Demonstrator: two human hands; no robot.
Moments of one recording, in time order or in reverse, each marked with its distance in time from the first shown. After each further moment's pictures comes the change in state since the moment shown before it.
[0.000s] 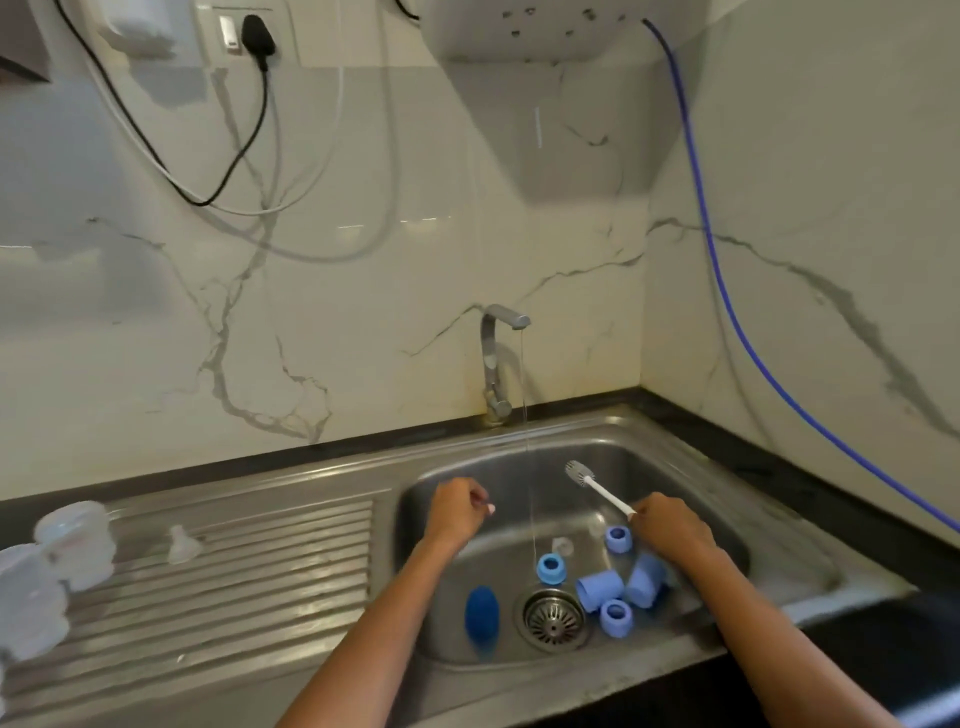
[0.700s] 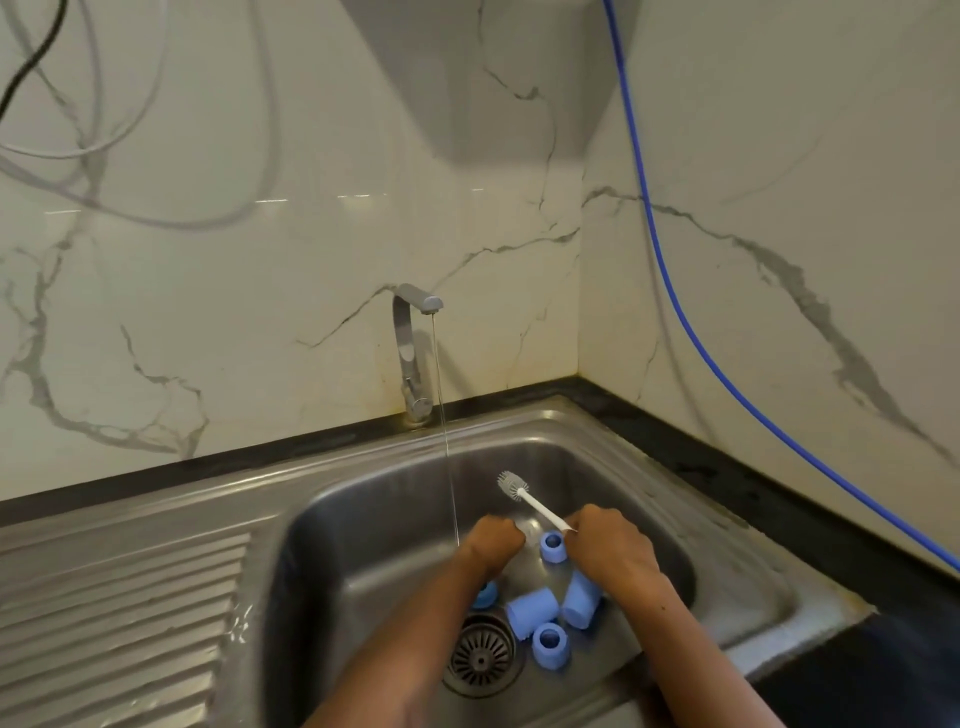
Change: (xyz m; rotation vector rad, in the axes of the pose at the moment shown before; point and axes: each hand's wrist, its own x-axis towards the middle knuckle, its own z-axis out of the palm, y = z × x) left_hand 0.080 0.023 0.172 1.115 -0.526 0.654; right_hand 0.032 0.012 0.016 -0.061 0.017 -0.023
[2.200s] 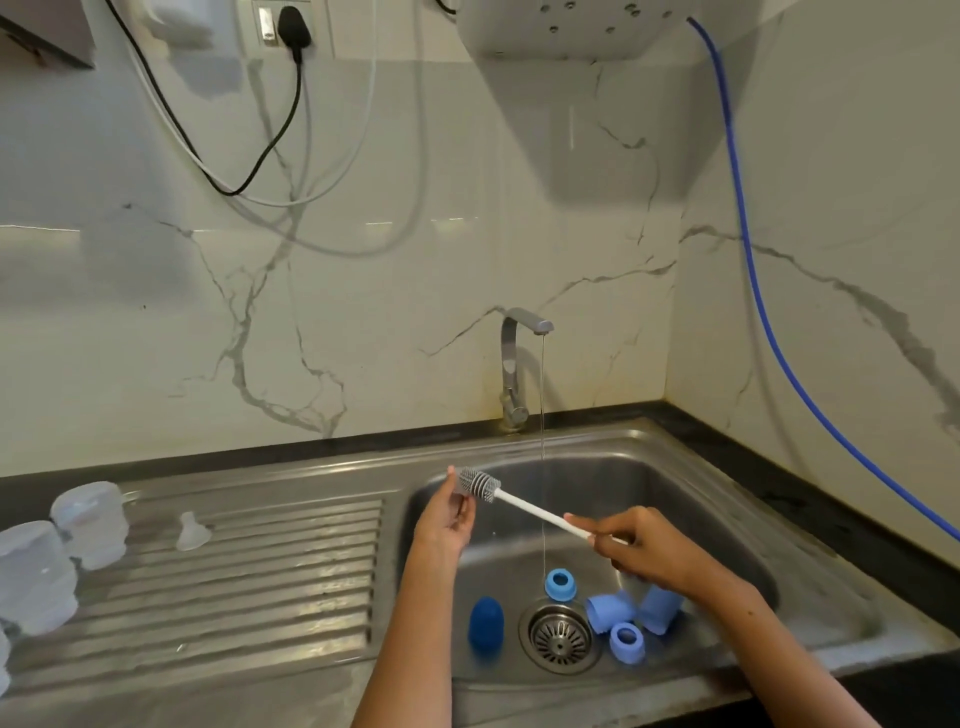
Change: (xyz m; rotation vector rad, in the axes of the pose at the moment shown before) left_hand -0.184 -0.061 -0.049 2.807 -0.900 0.848; right_hand -0.027 -0.016 -0.010 0.440 -0.201 -0.728
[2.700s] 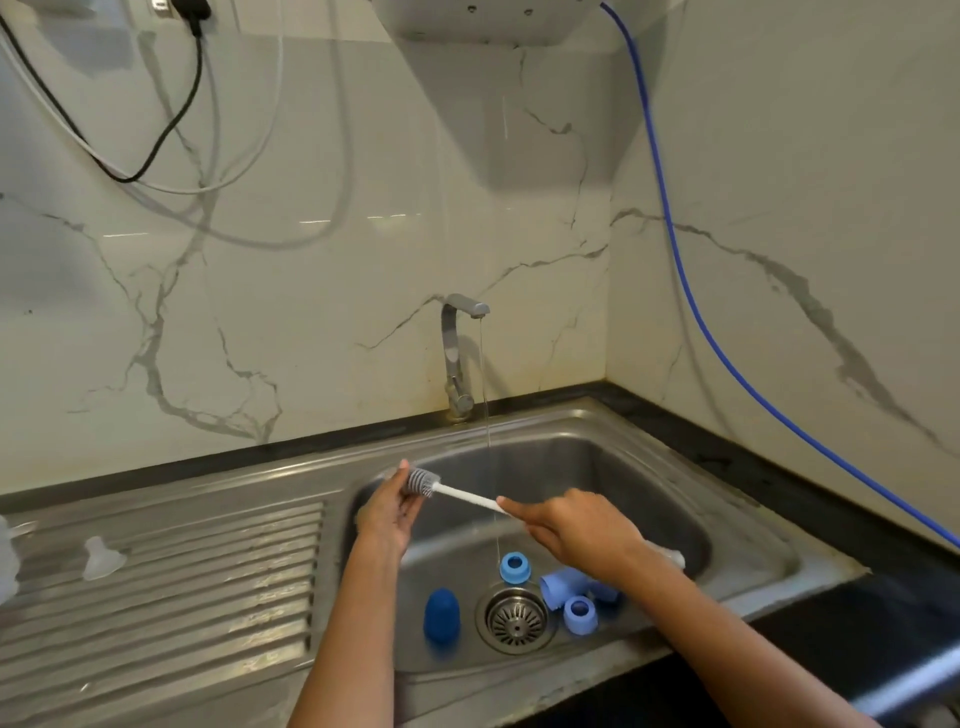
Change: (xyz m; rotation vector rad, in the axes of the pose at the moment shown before) left_hand 0.015 0.002 -0.002 0.230 -0.055 0.118; right_hand -0.003 -0.023 0.016 -0.744 0.024 -0.051
